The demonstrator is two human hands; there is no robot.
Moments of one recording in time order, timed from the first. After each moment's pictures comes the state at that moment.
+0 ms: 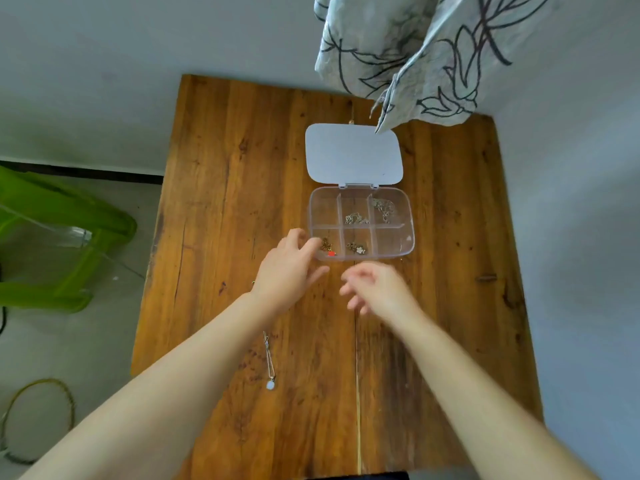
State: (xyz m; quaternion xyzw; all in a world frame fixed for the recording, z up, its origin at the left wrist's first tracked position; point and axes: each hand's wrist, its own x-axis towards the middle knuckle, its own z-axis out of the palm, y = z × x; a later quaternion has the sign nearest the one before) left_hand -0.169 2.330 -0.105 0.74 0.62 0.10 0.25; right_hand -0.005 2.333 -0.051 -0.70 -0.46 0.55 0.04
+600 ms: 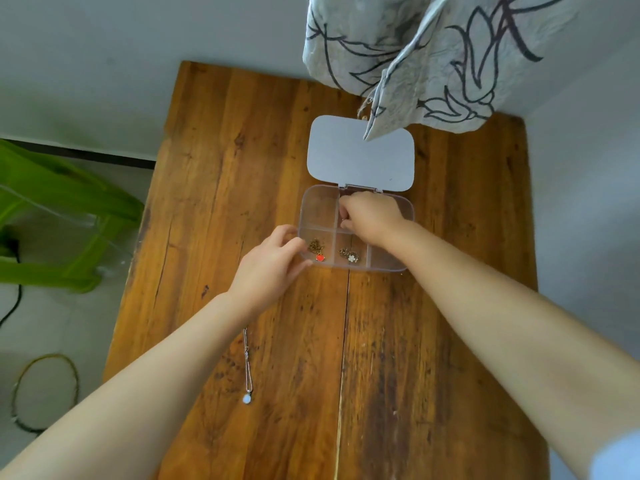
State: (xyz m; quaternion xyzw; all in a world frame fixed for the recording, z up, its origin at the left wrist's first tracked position) left_hand -0.170 2.345 -0.117 0.73 0.63 0.14 0.23; right_hand -0.005 2.477 -0.104 -0.47 -0.85 0.17 -0.19
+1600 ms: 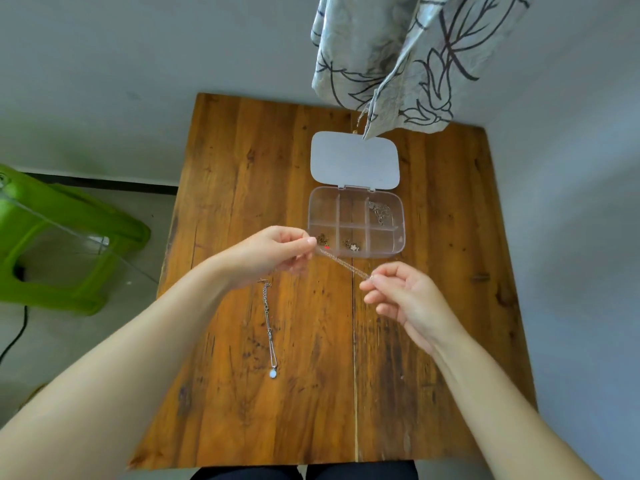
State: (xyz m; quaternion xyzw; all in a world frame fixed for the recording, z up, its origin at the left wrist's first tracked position) left_hand -0.205 2.341 -0.023 0.48 0.49 0.17 0.71; right_hand 0.031 2.305 0.002 -0.61 -0.33 0.68 0.24
